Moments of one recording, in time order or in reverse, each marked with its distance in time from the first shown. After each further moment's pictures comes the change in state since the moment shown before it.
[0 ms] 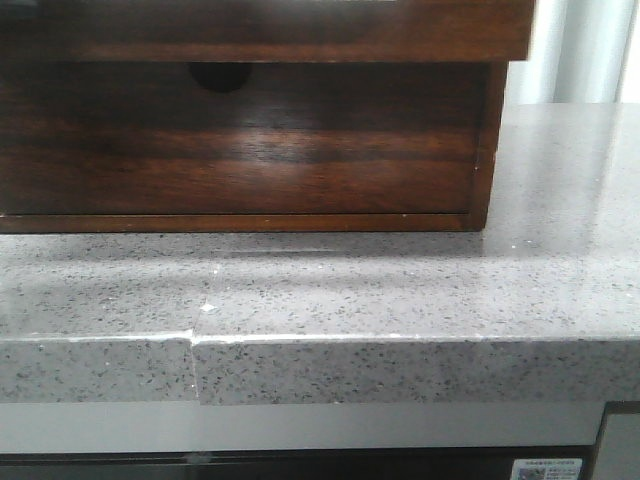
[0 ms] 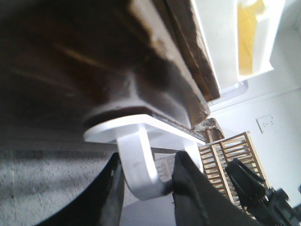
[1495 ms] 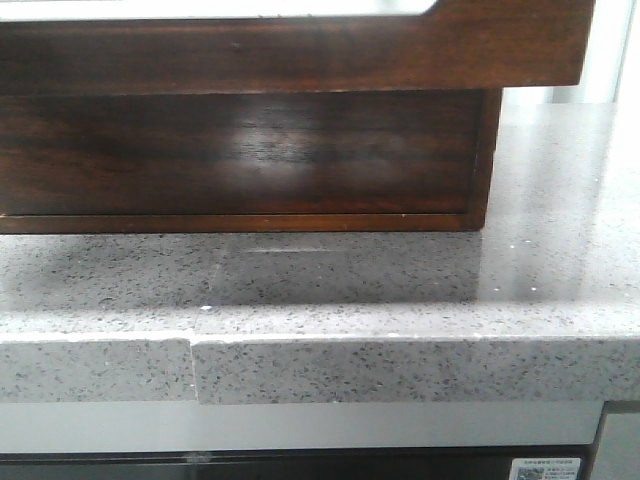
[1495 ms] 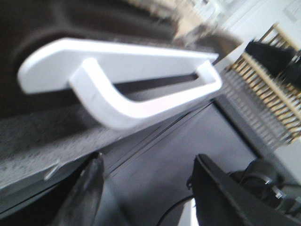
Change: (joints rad) left arm 0.000 -0.266 0.084 0.371 0.087 0.065; right arm 0.000 0.000 0.000 0.000 0.000 0.000
